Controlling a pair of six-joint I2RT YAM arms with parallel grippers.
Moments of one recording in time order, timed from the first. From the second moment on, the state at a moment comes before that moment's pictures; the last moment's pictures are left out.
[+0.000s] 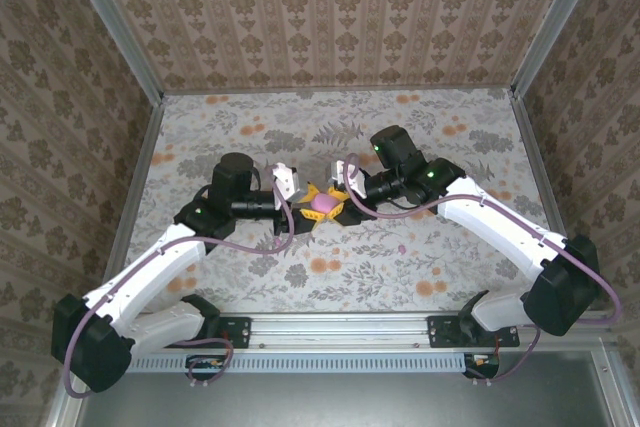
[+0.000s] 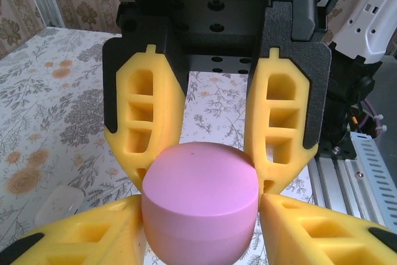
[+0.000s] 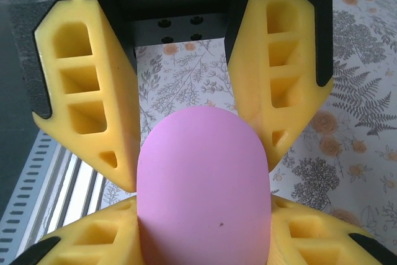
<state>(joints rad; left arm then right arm) -0.63 1.05 0.79 -0.19 0.83 0.31 0.63 1.38 1.18 -0.58 -0.74 -0.57</state>
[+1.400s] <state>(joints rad) -0.63 1.01 0.70 0.11 0.73 0.18 0.58 1.26 1.16 -0.51 -0.69 -0.39</state>
